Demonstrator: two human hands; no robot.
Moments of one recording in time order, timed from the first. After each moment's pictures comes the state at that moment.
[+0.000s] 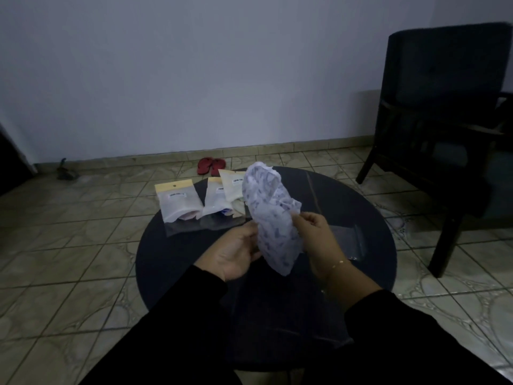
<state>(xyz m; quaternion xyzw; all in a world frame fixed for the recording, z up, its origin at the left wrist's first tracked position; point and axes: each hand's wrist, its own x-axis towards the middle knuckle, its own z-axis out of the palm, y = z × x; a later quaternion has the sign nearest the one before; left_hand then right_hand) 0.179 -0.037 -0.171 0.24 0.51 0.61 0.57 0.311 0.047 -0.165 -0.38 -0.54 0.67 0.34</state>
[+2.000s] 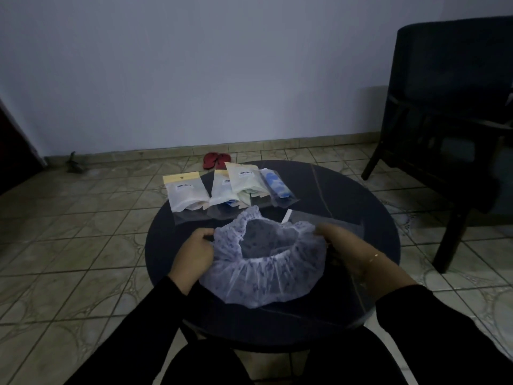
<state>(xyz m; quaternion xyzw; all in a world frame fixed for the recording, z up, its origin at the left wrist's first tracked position) 0.131 -0.098 -0.196 0.29 0.87 0.36 0.18 0.358 0.055 -0.171 -0.45 -0.63 0.62 0.14</state>
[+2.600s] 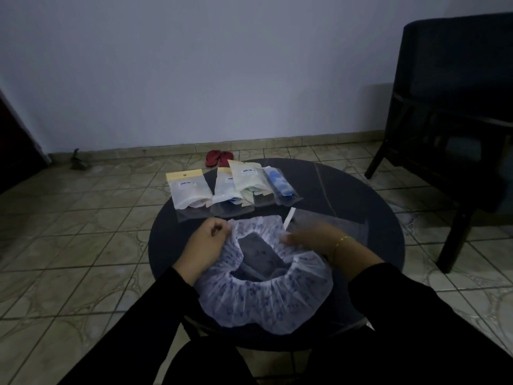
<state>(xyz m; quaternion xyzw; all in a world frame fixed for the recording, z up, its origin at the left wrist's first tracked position) 0.135 -0.091 -0.193 0.33 0.81 0.45 0.18 0.316 0.055 -0.175 -0.42 -0.70 0.58 0.07</state>
